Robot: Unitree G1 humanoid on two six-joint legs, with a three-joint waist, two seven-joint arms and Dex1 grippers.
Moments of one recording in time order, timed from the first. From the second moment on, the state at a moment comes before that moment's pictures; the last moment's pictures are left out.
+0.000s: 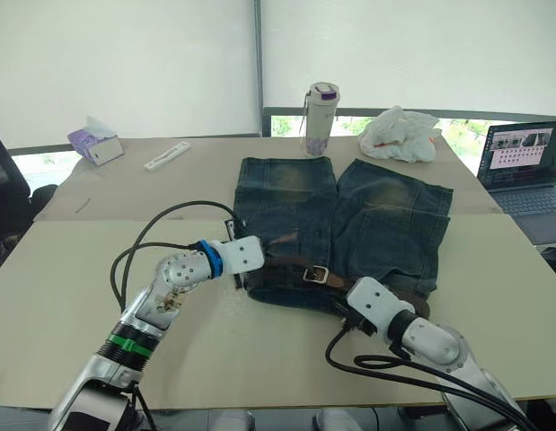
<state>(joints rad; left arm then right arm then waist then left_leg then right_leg) -0.48 0.56 -0.30 0.08 0.20 -0.10 -0.70 0.03 -0.58 0.24 -0.58 -0.13 0.52 0.45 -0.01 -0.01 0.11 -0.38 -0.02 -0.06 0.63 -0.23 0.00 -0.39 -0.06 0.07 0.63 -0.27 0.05</state>
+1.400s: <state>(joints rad) -0.45 0.26 -0.07 0.08 -0.16 0.09 -0.62 -0.26 -0.29 0.31 -0.33 -0.08 0.60 0.39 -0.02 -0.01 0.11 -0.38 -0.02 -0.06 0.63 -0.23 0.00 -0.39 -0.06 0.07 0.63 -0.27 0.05</state>
